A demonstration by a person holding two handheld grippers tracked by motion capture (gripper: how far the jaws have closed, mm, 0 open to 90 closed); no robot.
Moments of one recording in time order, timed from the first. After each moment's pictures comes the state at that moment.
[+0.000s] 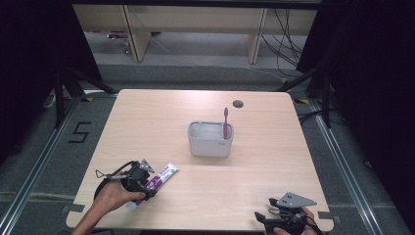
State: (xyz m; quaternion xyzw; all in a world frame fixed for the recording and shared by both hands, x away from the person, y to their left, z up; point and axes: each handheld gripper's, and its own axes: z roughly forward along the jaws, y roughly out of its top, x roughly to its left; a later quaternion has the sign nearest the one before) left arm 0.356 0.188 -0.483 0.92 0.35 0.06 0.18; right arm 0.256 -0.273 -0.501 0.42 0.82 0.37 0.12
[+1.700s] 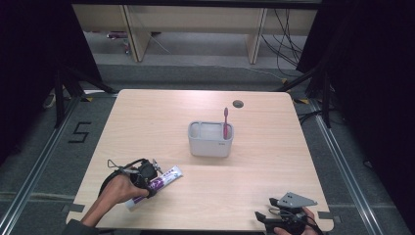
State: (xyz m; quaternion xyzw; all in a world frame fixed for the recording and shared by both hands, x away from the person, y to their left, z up) left arm 0.367 0.168 -0.482 0.94 0.31 0.05 0.10; right arm 0.256 -0.274 -0.501 0.42 0.82 0.37 0.12
